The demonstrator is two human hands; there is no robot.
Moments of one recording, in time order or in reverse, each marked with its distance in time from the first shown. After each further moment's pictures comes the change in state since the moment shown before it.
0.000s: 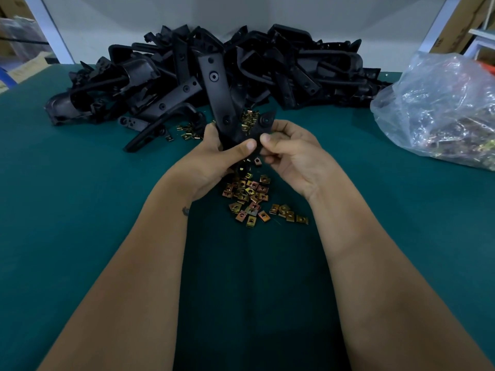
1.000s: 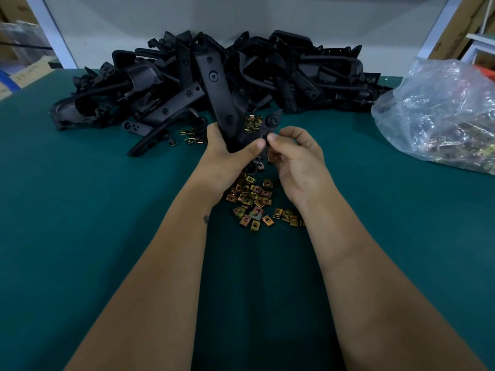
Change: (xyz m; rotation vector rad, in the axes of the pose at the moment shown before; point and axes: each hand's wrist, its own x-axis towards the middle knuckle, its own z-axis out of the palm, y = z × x) left_hand 0.012 -0.010 0.011 -0.002 0.188 0.147; right_hand 0.003 0.015 0.010 0.237 0.224 -0.140
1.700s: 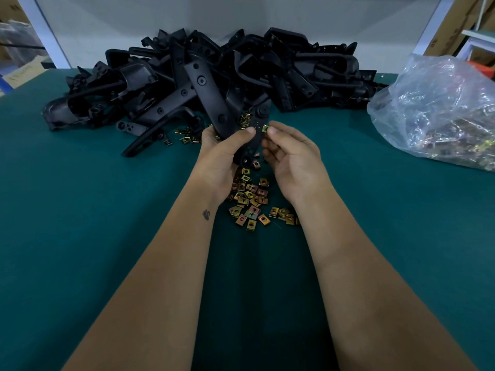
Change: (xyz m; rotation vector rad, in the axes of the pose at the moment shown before) left_hand -0.001 0.011 0.016 -0.398 0.115 -0.151; right_hand 0.003 0.001 -0.006 0.032 -0.004 0.039
